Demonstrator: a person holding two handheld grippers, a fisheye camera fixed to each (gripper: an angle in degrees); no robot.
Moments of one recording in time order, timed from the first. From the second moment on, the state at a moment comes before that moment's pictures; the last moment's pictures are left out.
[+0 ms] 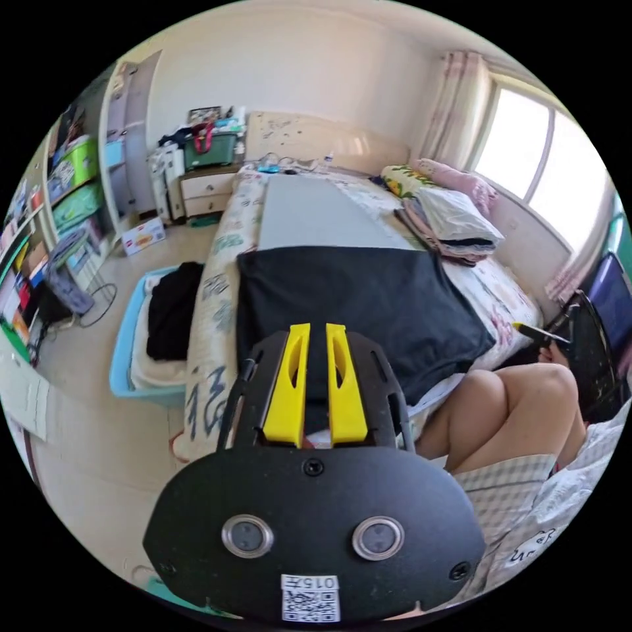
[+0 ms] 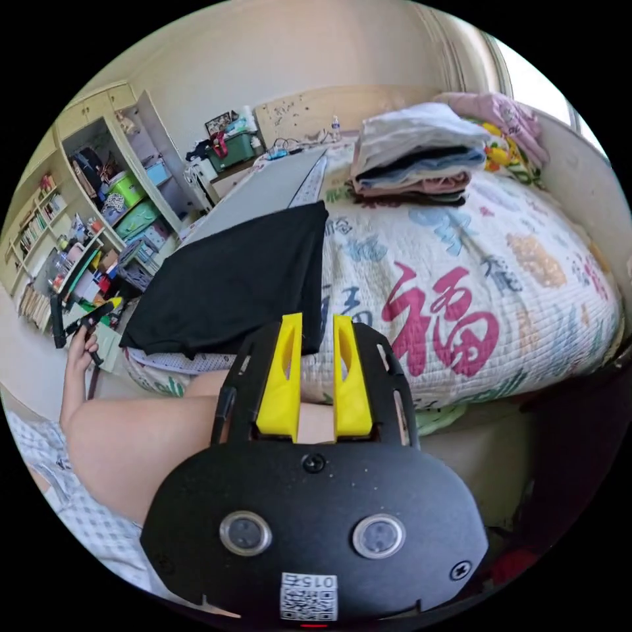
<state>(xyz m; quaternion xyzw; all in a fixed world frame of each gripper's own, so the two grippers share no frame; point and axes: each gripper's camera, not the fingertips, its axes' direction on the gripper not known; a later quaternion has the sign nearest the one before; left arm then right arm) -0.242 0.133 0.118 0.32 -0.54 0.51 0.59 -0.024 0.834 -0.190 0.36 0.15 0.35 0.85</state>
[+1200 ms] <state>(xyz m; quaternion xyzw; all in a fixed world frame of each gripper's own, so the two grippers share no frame) 0.032 -0.125 0.409 0.08 -0.37 0.63 0.67 -0.040 0.826 -0.216 0.45 0.22 0.28 0.82</state>
